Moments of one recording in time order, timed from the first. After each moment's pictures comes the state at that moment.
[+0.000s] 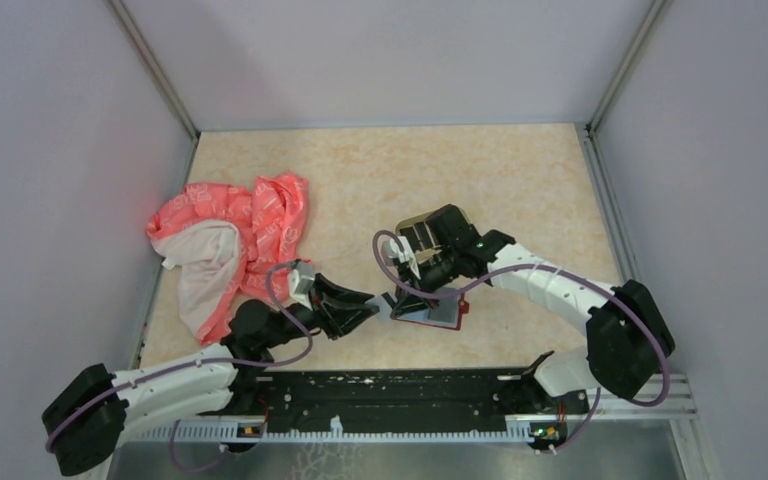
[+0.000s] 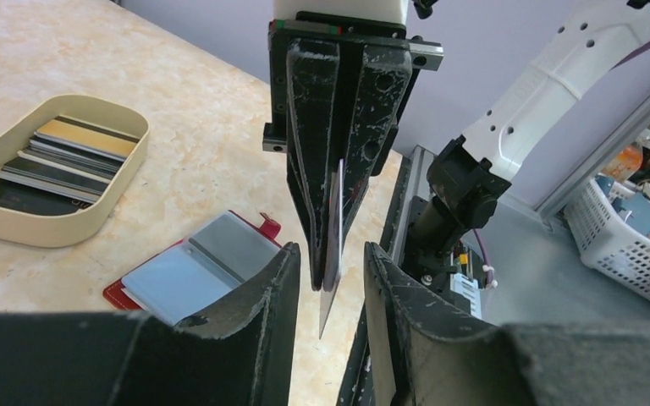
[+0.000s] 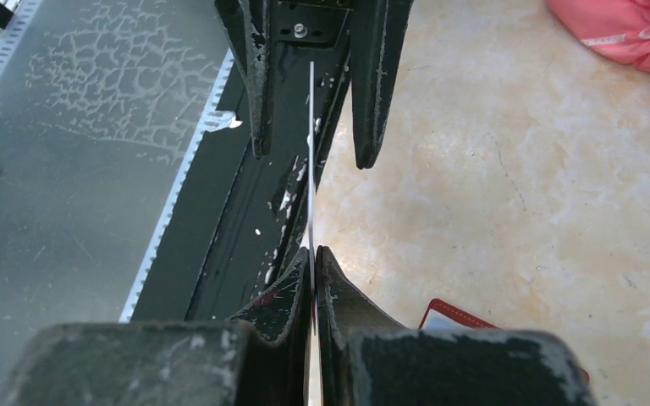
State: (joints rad) left arm -0.92 0.81 0.08 0.95 0.26 -0.46; right arm 0.71 1.36 0.92 -0.49 -1.09 -0.62
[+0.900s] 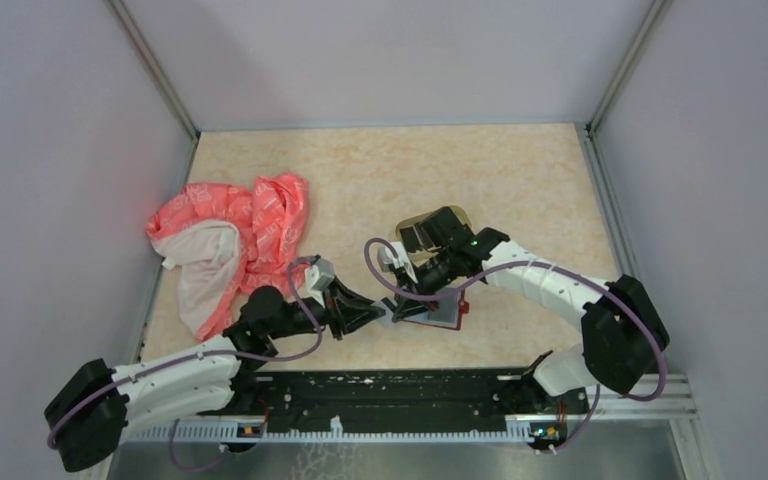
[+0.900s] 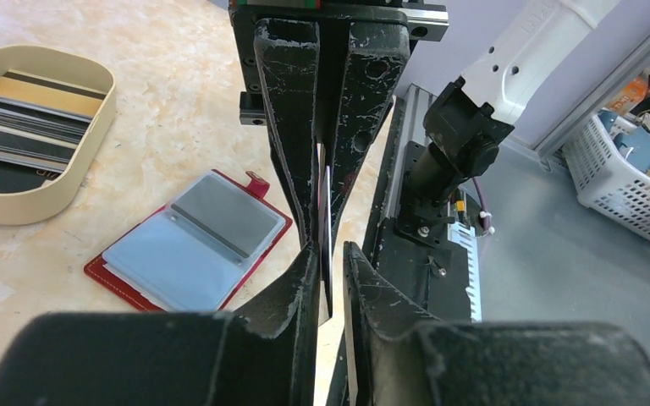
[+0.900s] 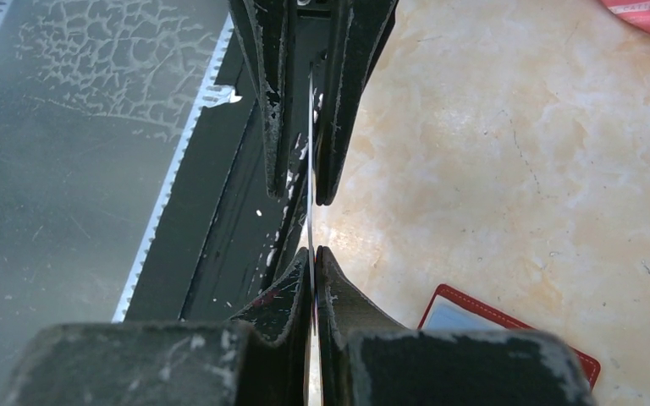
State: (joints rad) left arm -0.91 0.85 0.20 0.74 0.39 -0.39; right arm 0.73 1.40 0.95 -0.59 -1.04 -0.70
